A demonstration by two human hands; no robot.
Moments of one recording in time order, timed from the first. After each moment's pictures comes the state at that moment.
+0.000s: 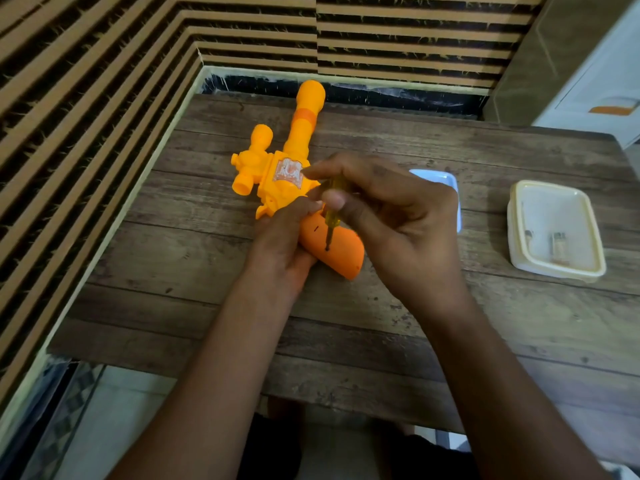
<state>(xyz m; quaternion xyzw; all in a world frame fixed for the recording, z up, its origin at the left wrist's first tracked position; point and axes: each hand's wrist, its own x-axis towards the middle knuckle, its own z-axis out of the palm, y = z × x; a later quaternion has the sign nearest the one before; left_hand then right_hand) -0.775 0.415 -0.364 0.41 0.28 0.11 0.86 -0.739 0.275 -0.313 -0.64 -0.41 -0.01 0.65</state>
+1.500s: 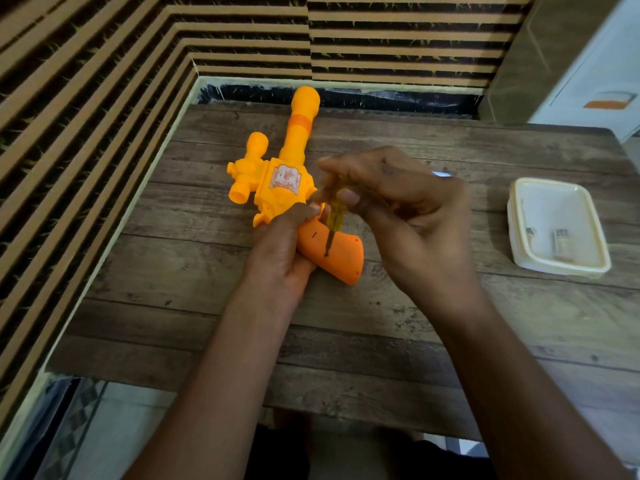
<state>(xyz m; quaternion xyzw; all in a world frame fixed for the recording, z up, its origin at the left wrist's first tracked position) -0.766 0.419 -0.371 0.39 0.33 0.11 0.85 -0.732 0.272 -0.312 -0.64 -0.40 -0.02 0.65</state>
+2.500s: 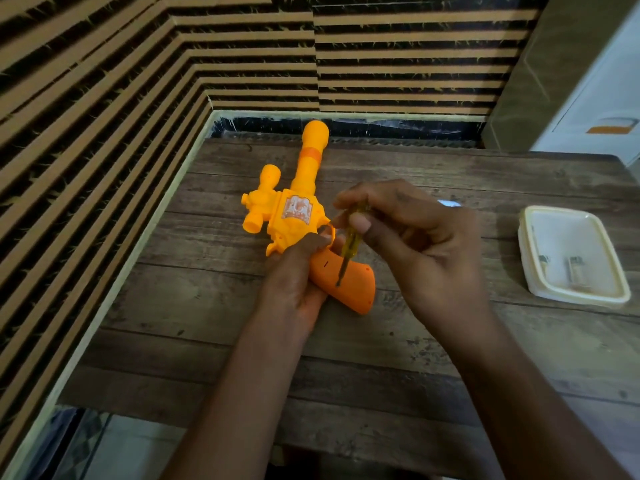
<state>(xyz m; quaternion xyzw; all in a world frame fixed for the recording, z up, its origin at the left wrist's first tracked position) -0.773 0.415 -0.366 0.38 0.34 0.11 0.85 -0.733 0.271 -0.310 -0.64 -0.37 0.00 0.67</state>
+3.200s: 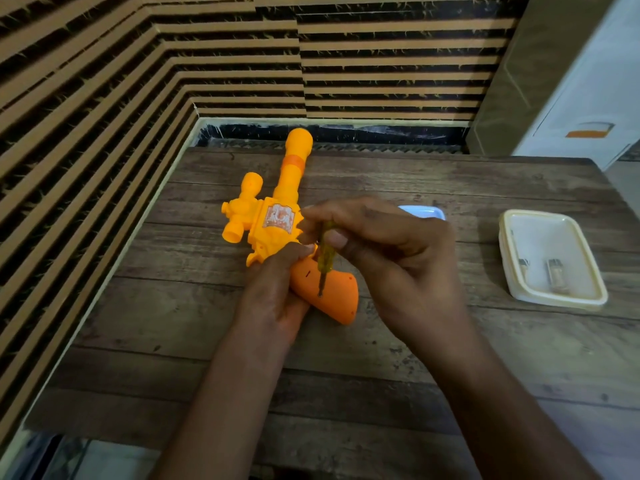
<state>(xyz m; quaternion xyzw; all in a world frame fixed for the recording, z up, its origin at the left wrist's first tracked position) -0.769 0.419 -0.372 0.40 0.31 0.10 0.86 -0.732 0.272 -0.310 -0.63 -0.39 0.00 0.67</state>
